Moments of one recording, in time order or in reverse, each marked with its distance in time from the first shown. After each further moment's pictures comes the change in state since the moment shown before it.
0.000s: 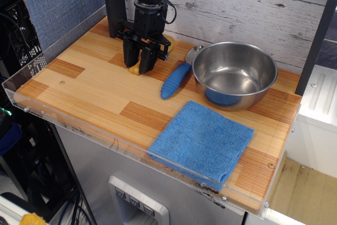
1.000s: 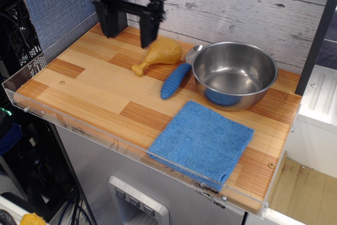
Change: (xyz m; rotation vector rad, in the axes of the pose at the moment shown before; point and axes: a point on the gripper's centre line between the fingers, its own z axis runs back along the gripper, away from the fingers) arm -0.072 -0.039 0.094 -0.053 -0.187 0.175
